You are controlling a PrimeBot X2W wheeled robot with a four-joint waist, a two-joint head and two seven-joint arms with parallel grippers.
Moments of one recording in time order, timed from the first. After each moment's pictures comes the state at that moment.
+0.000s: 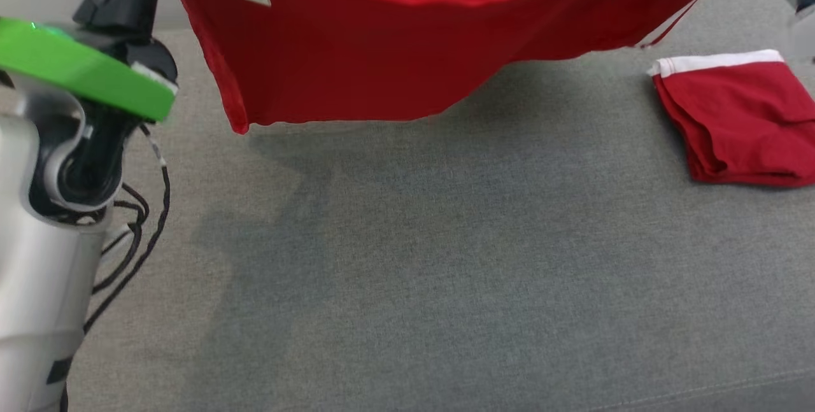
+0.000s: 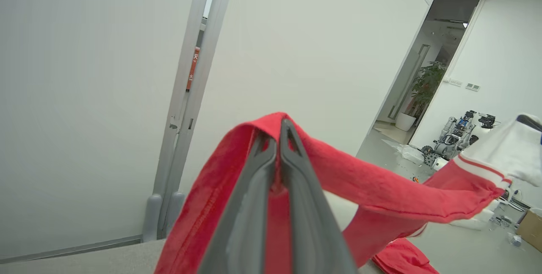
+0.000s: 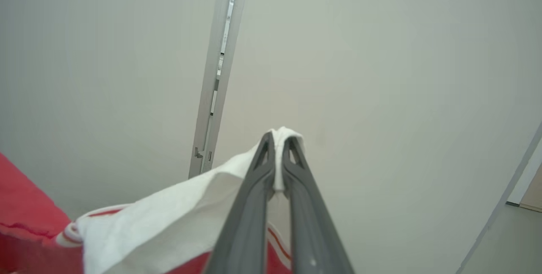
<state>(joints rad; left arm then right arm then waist) -0.76 0.42 -0.33 0.10 -1.00 -0.09 0.06 -0.75 -0.48 0.07 -0.19 0.37 0.13 0.30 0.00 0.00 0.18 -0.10</state>
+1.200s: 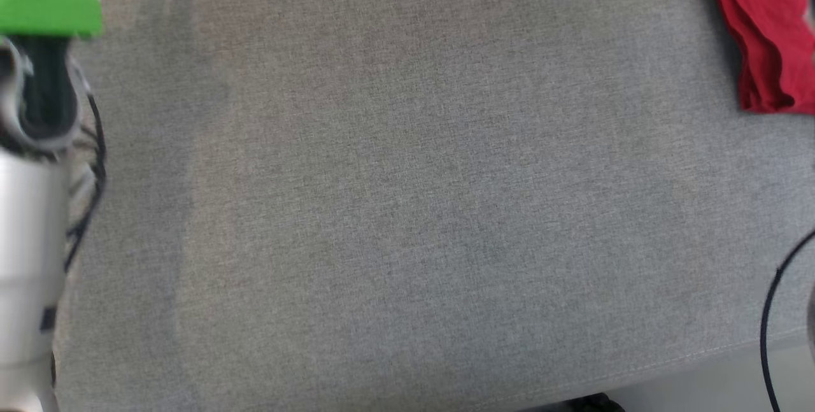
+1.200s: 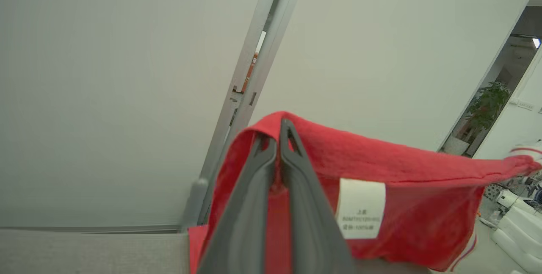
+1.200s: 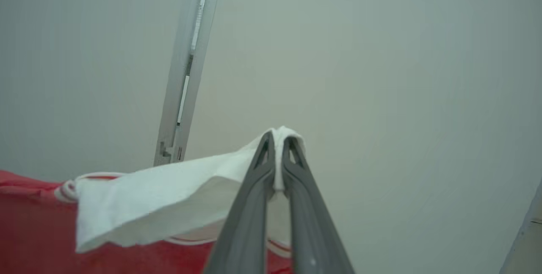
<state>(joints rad) -0.94 0.38 -0.26 0.29 -0.82 -0.13 -0.26 -1.04 -0.29 0.07 0.17 0.15 0.13 -0.26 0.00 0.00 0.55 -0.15</state>
